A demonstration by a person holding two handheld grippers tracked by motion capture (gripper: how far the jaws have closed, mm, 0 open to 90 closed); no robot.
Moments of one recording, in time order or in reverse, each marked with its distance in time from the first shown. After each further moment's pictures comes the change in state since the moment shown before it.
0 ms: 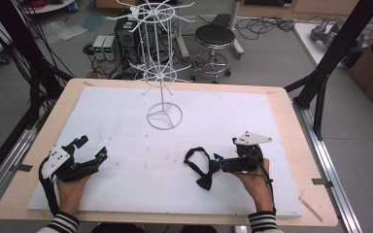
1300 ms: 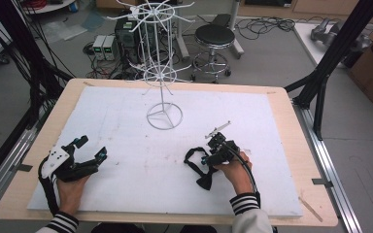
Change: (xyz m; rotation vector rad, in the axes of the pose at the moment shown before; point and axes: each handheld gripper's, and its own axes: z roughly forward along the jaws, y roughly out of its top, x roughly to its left) left arm 0.001 0.000 0.000 -0.001 -0.007 -0.008; right arm 0.020 0.030 0.064 0.477 0.082 -0.018
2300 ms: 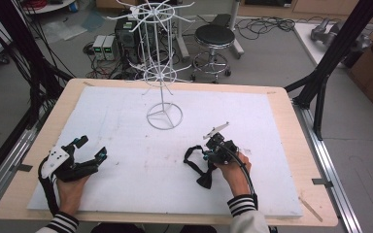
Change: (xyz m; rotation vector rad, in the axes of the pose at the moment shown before) left arm 0.000 0.000 0.000 -0.002 -0.001 0.000; right arm 0.007 0.002 -0.004 -0.048 -0.034 -0.055
